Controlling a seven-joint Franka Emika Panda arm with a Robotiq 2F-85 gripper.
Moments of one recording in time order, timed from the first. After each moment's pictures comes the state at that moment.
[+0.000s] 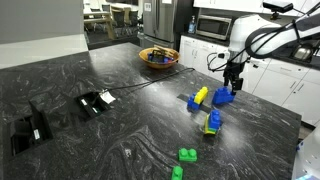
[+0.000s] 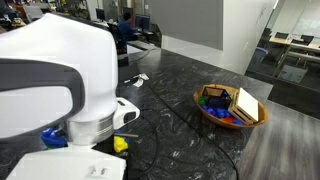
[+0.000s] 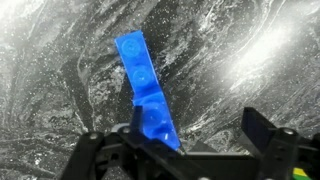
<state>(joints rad) -0.03 -0.35 -0.20 -2.52 -0.13 2.07 -0.74</state>
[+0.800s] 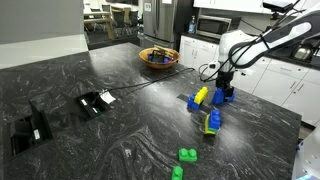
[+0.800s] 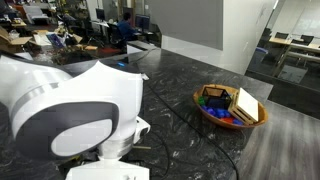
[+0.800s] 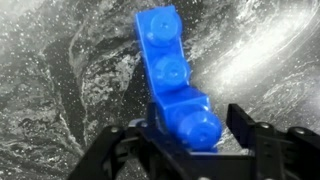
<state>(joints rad) -0.03 -0.13 -0.23 -2.48 -0.06 2.17 -0.90</state>
